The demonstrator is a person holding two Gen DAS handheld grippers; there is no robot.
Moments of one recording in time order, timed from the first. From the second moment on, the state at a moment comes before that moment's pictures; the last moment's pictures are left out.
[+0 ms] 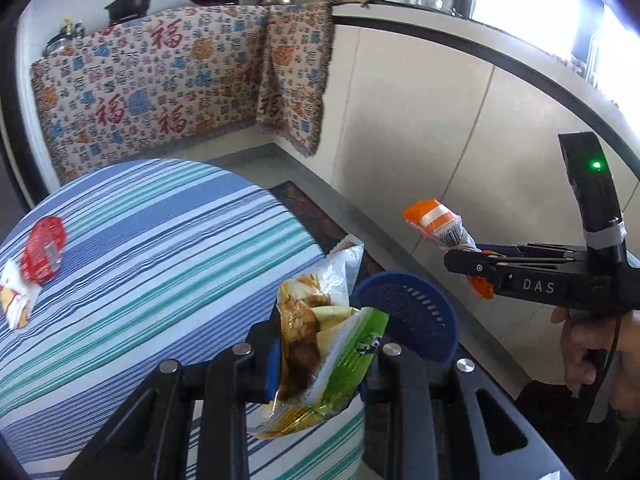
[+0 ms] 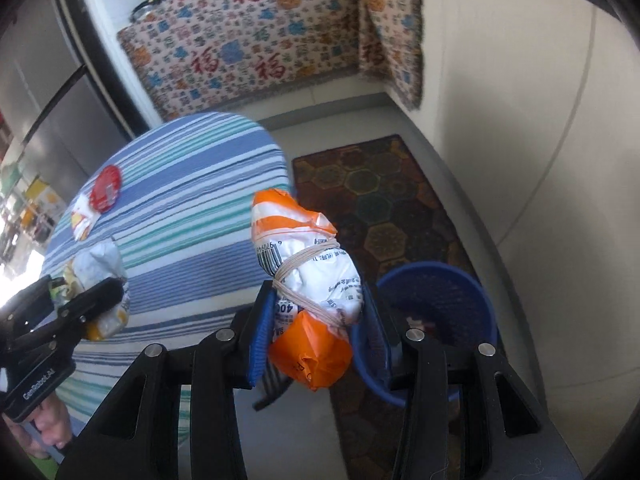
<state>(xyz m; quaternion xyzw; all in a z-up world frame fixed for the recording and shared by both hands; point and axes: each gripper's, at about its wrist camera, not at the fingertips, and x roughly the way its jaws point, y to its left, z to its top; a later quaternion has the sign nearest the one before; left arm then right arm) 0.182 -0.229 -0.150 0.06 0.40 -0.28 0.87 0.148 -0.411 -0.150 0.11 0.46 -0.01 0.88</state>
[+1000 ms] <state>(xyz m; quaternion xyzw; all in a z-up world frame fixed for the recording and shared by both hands) 0.252 -0.411 -0.247 0.06 0.47 -0.36 0.81 0.136 -0.587 -0.238 0.25 0.45 -0.12 0.85</state>
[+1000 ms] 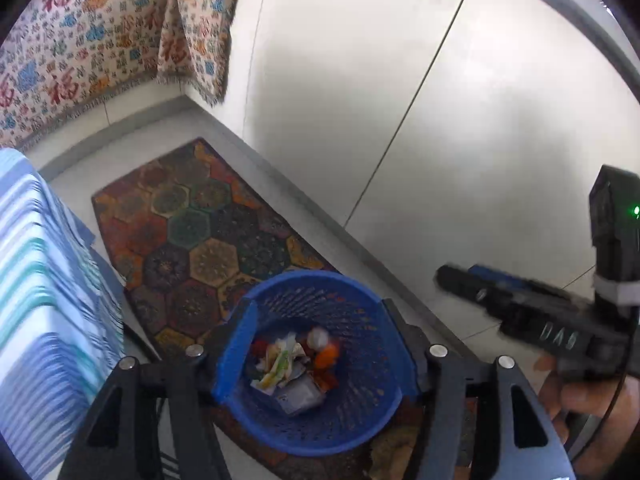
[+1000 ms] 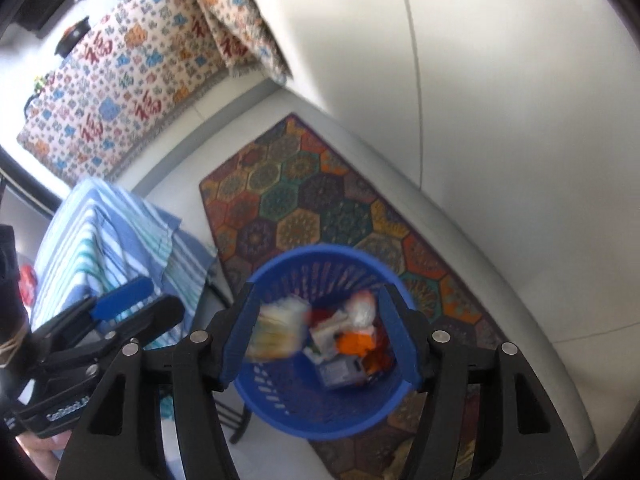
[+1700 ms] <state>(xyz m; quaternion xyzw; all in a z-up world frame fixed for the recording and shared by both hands) 0.166 -0.118 -0.197 0.10 0.43 -0.18 0.88 0.138 -0.386 -0.168 0.03 0.37 -0.05 0.93</state>
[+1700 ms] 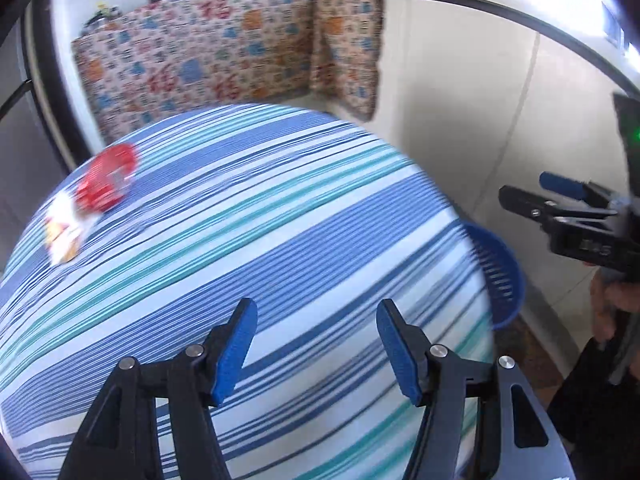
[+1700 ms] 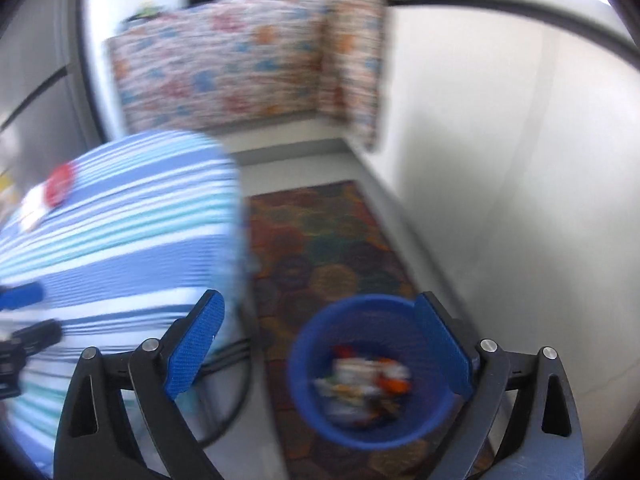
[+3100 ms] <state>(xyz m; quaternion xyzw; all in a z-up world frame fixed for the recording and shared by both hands) 0.339 0.135 -0.208 0.00 0.43 -0.17 0.89 0.223 -0.137 -0.198 -0.06 0.45 0.14 0.88</state>
